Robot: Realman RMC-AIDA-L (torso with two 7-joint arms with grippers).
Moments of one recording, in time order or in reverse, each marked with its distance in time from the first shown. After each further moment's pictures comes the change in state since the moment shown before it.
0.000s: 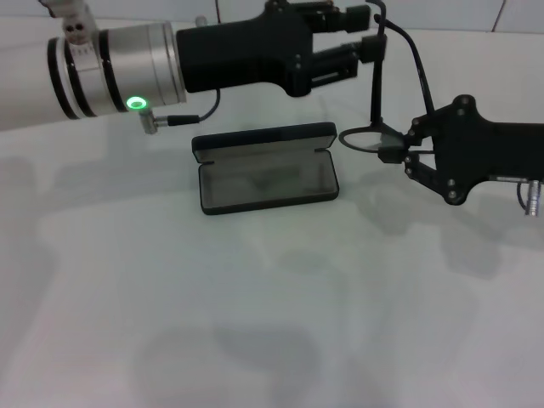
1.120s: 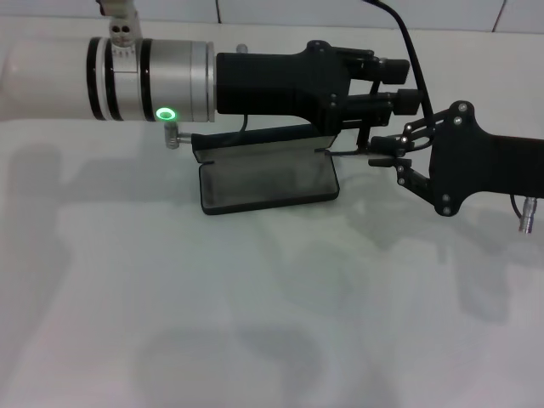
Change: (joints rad) left arm -0.066 -0.017 0.000 -0.002 0.148 -0.007 -0.107; right arm -0.072 0.001 -0.107 -0.019 0.176 -0.017 -0.359
